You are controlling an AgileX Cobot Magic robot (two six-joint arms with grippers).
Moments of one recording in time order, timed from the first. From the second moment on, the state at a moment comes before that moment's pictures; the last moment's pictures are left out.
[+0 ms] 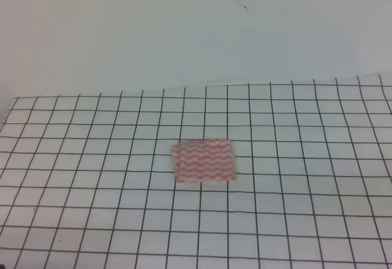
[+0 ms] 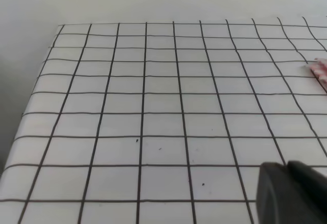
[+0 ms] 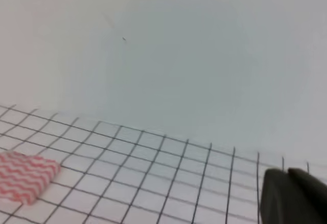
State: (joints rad) left arm -0.09 -0.02 0.01 -0.22 0.32 0.09; right arm 0.11 0.19 -0.28 0.35 0.26 -0.53
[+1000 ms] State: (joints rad) left arm -0.09 -0.02 0.01 -0.22 0.32 0.10; right arm 0.00 -0.02 0.00 0.15 0.37 -0.15
